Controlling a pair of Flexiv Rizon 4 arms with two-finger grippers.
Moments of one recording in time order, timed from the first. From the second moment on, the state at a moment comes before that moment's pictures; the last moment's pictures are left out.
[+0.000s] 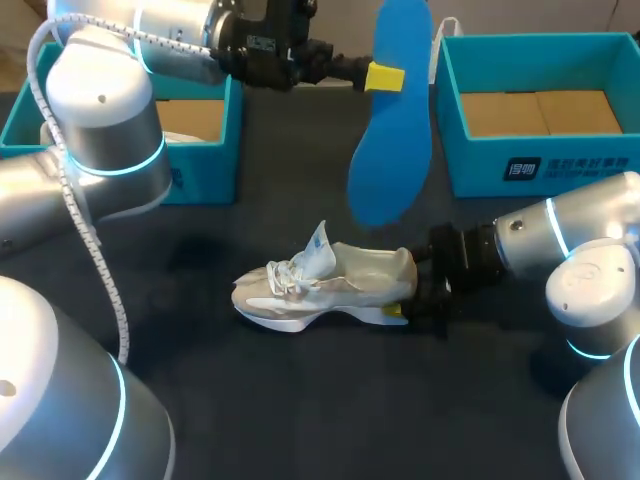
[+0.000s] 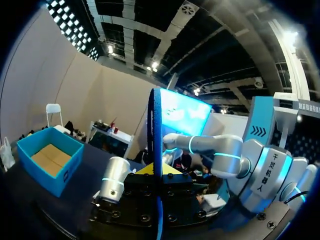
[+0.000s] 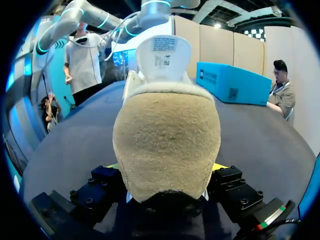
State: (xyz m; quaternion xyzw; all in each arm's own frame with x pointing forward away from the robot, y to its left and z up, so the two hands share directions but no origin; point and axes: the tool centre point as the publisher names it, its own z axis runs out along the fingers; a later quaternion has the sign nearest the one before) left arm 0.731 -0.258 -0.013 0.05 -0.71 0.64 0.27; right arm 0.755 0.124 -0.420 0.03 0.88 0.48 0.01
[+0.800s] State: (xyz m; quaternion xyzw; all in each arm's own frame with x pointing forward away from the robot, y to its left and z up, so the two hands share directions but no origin) left arm 0.665 -0.244 0.028 0.16 -0.67 0.64 0.35; right arm 0.755 0.124 -0.420 0.03 0.88 0.48 0.01
